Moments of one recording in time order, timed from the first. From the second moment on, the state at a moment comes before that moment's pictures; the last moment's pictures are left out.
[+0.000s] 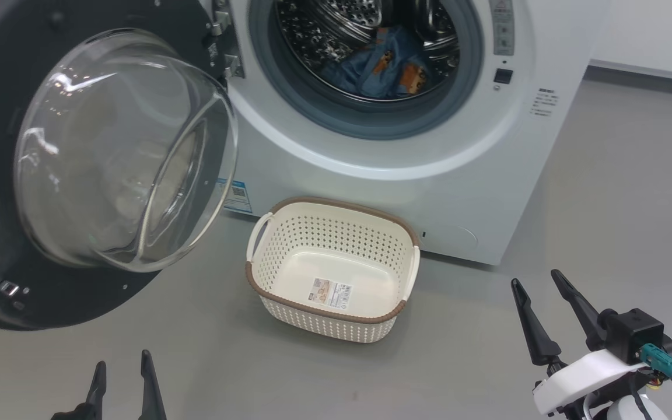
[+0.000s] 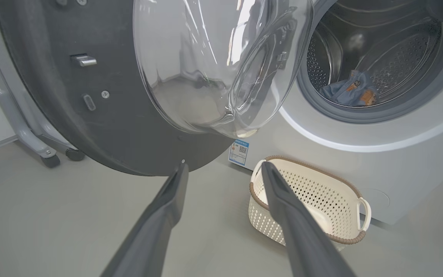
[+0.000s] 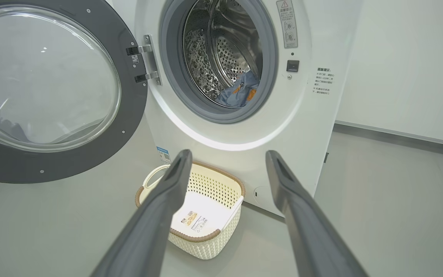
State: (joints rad) left arm 0.08 0.03 -0.13 0.18 -0.27 0.12 -0.25; right arm 0.01 -0.19 0.22 0.19 0.31 0.12 -0.26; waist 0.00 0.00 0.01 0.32
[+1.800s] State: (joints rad) left arm -0.19 0.03 0.40 0.11 -1.29 0.04 -0.23; right arm 0.01 -0.19 0.25 0.20 0.30 0.12 -0.26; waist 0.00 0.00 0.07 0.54
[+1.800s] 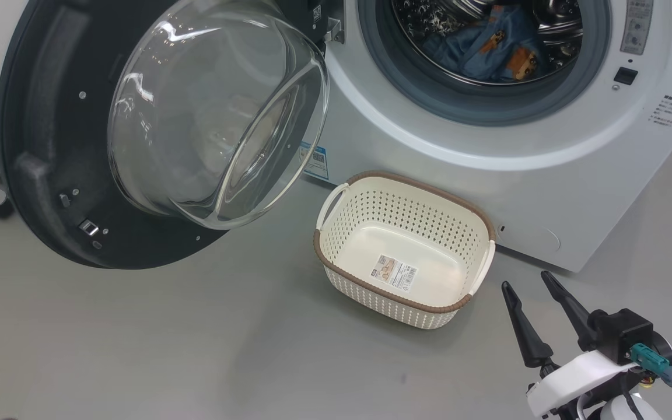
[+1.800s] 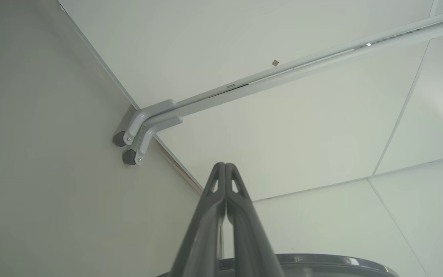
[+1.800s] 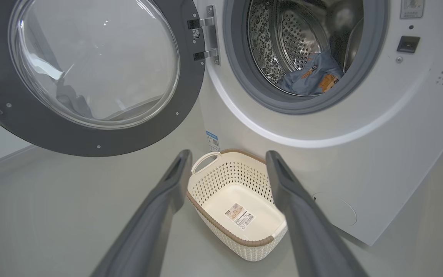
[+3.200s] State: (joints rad) left arm -0.53 0.32 0.50 0.44 -1.60 -0.05 0.21; right arm -0.05 -0.32 0.27 0.20 0.30 0.12 -0.26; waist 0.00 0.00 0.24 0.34
